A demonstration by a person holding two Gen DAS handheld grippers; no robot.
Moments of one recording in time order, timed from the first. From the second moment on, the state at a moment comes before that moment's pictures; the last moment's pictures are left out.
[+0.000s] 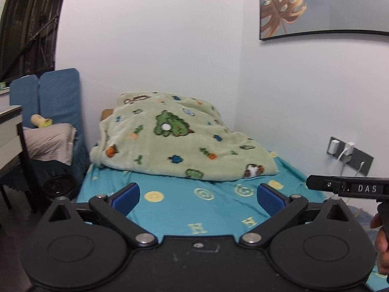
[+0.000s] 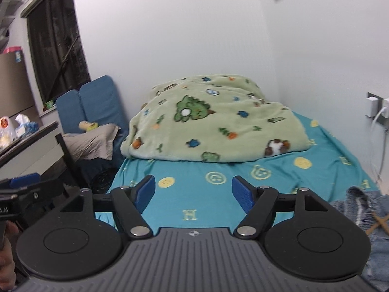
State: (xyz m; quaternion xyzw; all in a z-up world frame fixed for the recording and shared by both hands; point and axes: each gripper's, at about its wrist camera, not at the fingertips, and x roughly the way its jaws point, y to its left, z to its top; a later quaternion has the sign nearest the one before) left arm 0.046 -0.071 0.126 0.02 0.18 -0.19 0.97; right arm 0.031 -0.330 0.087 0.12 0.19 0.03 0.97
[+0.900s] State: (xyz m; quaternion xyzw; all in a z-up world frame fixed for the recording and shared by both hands) left arm 0.065 -0.040 0.008 0.01 0.22 -0.10 0.97; right arm 0.040 -0.274 -0.003 0.08 0.18 0.04 0.98
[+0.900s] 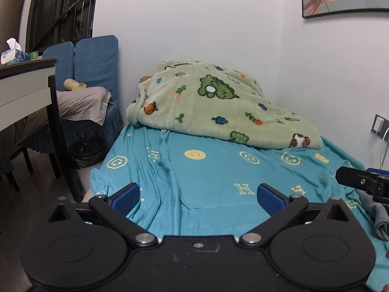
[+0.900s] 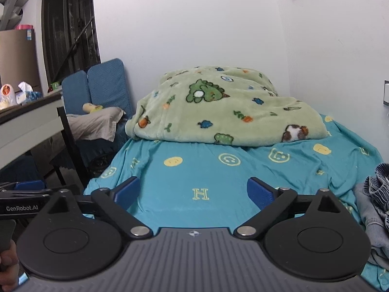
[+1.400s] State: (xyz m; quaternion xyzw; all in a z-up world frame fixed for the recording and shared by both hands) left arm 0.067 -0.040 -0.004 0.02 0.24 -0.08 0.97; right arm 0.048 -0.267 -0.016 0.07 0.21 0.03 0.97
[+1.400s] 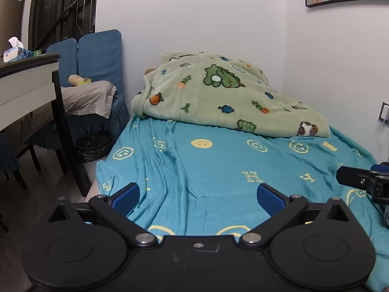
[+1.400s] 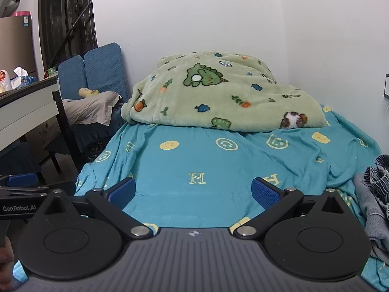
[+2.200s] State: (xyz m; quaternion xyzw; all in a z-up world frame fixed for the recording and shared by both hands) left arm 0.070 -0.041 -0.008 0.03 0.24 -0.09 0.97; right arm 0.054 -0.264 -0.026 0.07 0.23 0.03 0.97
